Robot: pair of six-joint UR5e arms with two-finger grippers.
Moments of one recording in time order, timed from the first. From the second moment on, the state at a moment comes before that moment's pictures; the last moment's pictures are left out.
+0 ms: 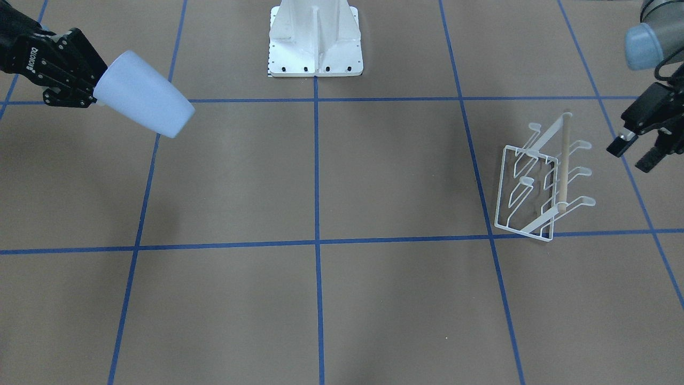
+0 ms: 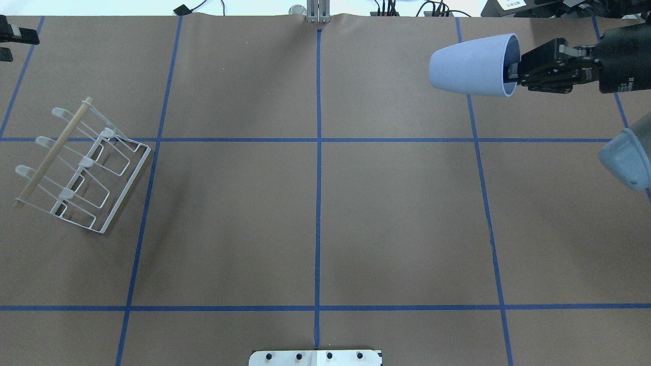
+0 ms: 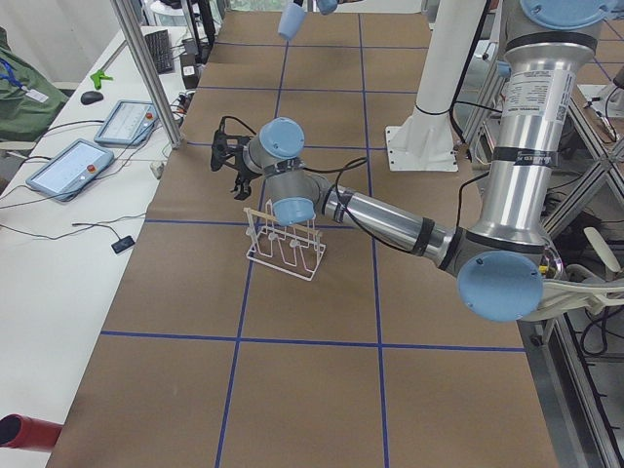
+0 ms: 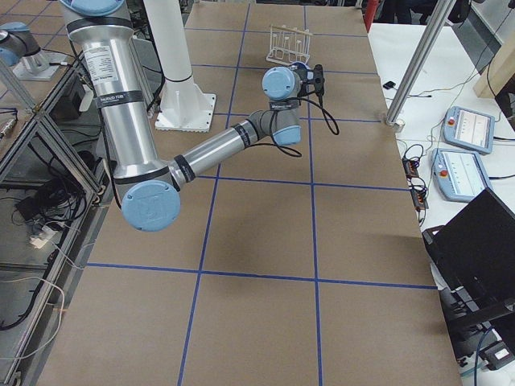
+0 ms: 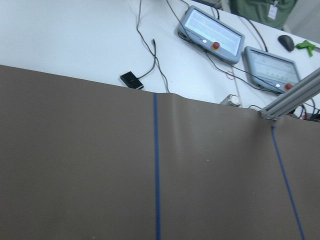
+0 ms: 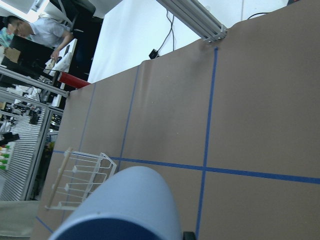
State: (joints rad) left arm -1.25 -1.69 -1.78 -2.64 -2.29 -1.32; right arm 1.10 -1.34 1.85 -0.27 2.39 1.64
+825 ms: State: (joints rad) left arm -0.99 -1.91 -1.80 -2.99 -2.24 -2.05; right arm 0.78 -1.33 1.85 0.15 2.13 1.95
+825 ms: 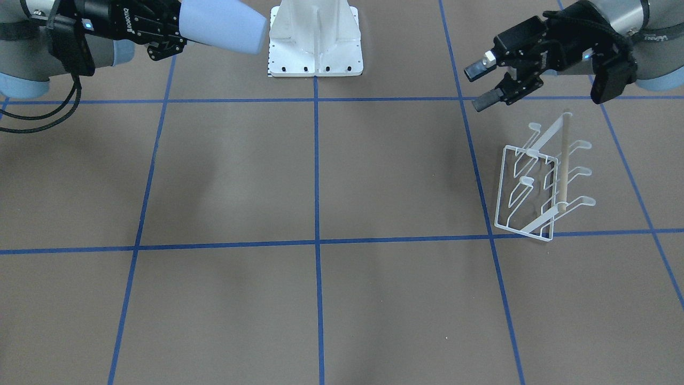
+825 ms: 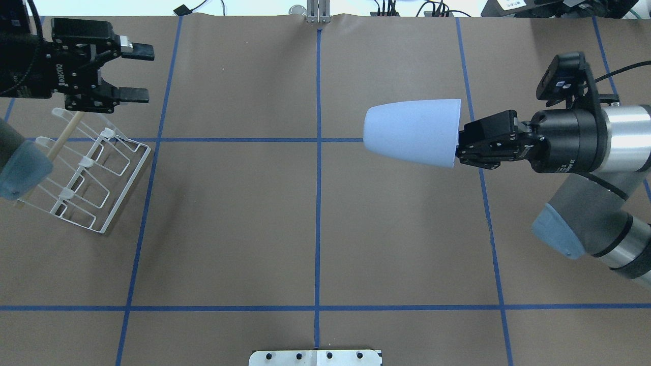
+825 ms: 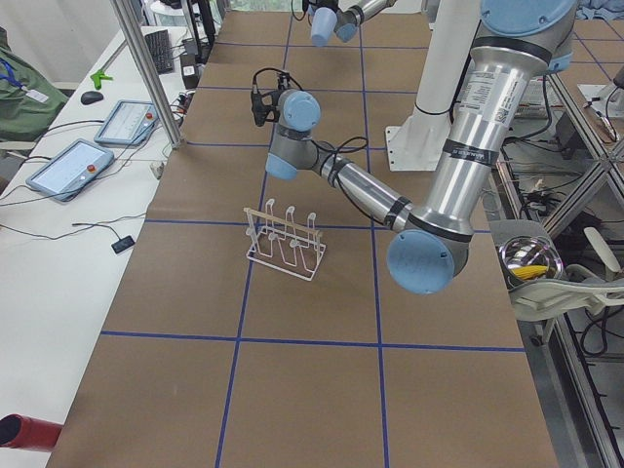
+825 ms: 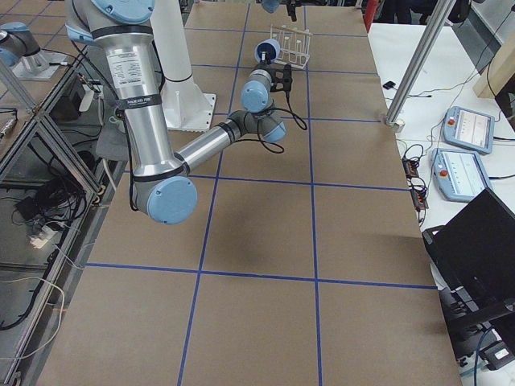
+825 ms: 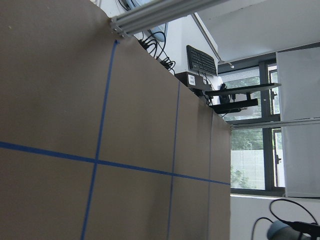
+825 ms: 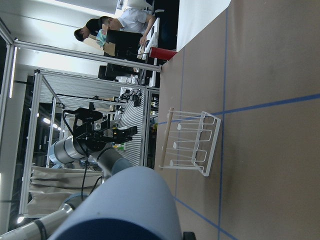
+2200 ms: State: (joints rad) left arm -0.57 -2.08 -1.88 -2.98 -1.84 -2.22; right arm 0.63 -1.26 1.85 0.22 2.03 1.95
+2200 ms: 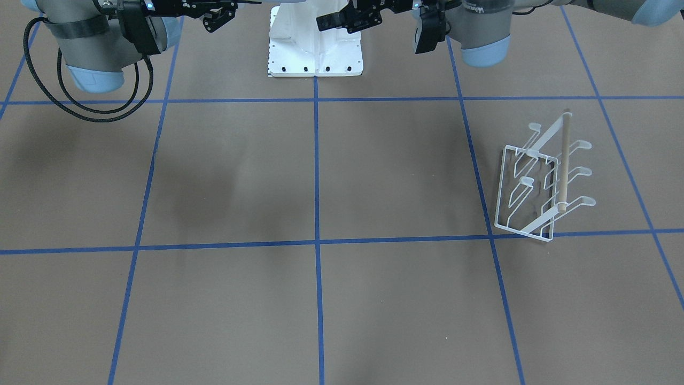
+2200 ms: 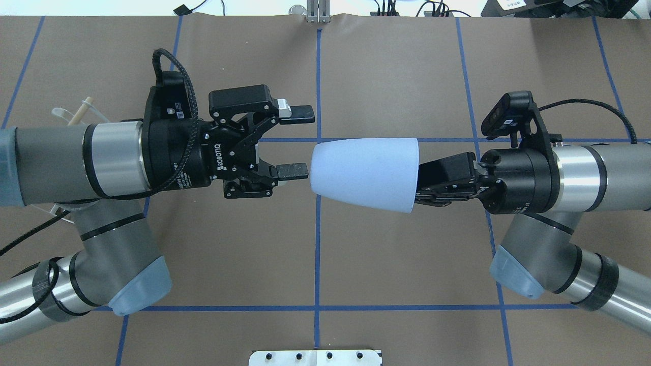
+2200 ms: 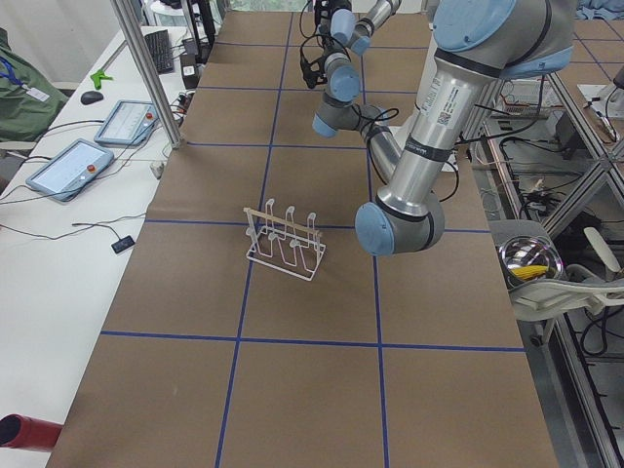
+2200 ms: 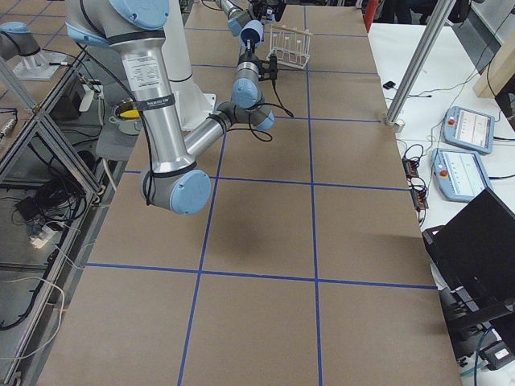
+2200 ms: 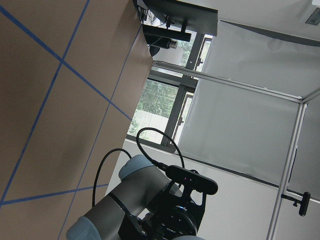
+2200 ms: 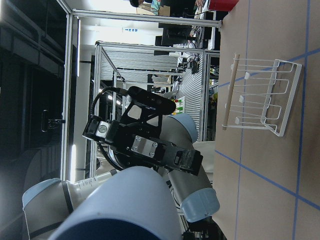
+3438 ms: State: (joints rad) left arm -0.50 -2.10 -1.90 -2.97 -1.82 -2.24; right arm 0.63 -1.26 1.85 0.22 2.03 1.95
